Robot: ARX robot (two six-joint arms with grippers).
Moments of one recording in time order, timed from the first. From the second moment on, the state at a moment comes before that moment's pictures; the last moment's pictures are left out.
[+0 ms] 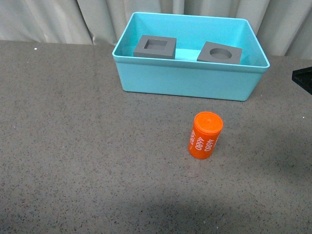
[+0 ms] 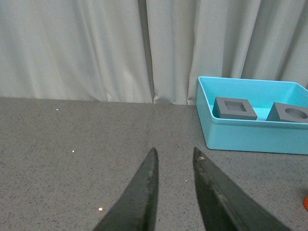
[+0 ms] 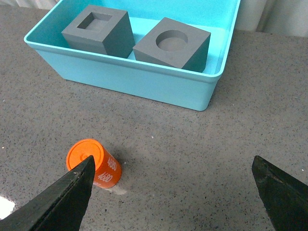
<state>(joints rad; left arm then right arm) 0.00 0.00 0.02 0.00 0.00 -0.01 0.12 1.28 0.44 0.34 -0.21 0.00</state>
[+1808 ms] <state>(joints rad) 0.00 0.00 0.02 0.00 0.00 0.00 0.42 1.93 0.92 -0.02 -0.11 -0.31</state>
